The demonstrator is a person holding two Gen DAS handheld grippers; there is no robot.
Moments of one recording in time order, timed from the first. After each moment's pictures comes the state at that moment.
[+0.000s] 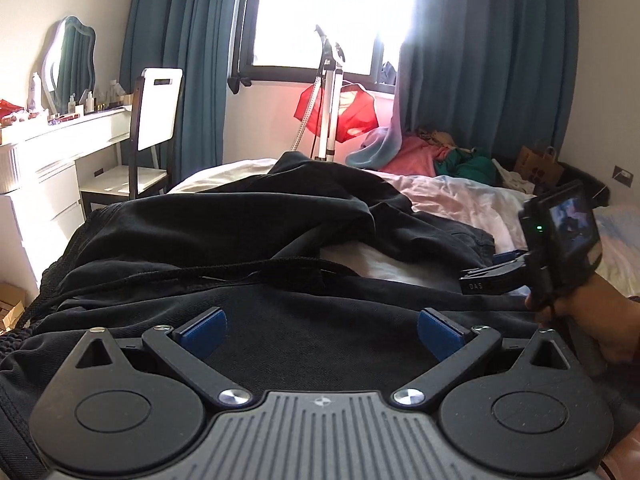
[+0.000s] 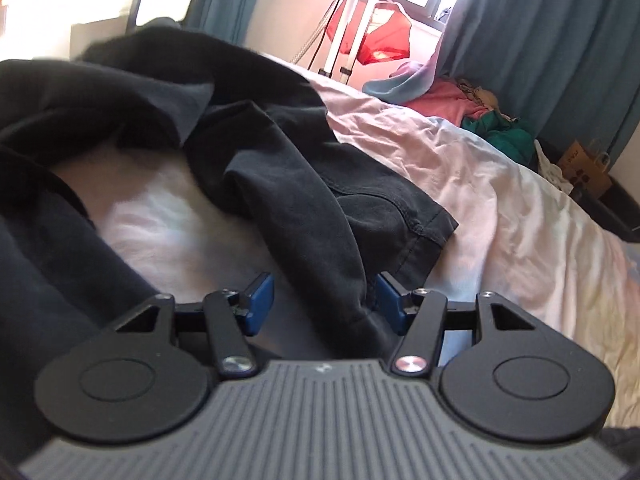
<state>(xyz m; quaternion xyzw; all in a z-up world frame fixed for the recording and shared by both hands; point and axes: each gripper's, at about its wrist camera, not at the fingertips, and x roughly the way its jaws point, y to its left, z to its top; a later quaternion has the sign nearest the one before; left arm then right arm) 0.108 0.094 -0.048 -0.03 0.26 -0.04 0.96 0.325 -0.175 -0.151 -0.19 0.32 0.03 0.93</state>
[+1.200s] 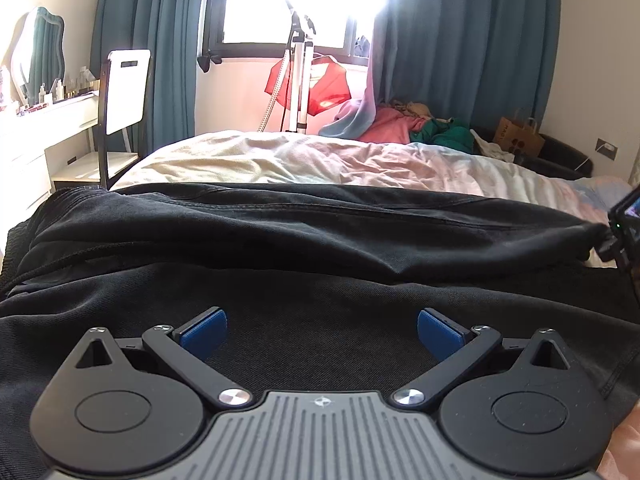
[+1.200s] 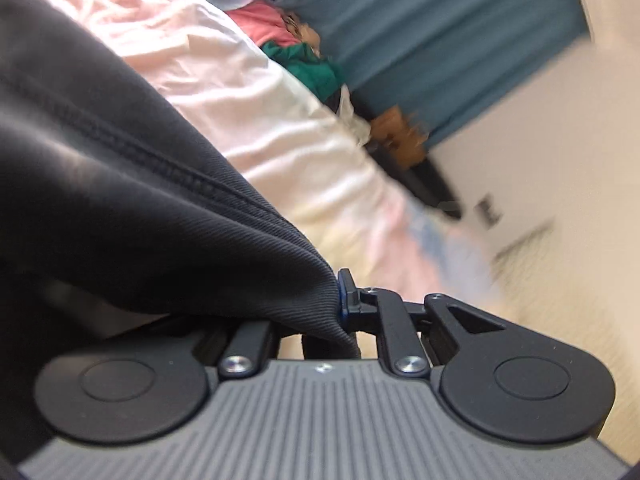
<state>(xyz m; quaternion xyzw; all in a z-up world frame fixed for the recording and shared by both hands) 0.122 0.053 -0.071 -0.02 0.29 -0.08 0.95 0.292 -0.442 -0.152 -0.29 0.32 -0.22 0.87</state>
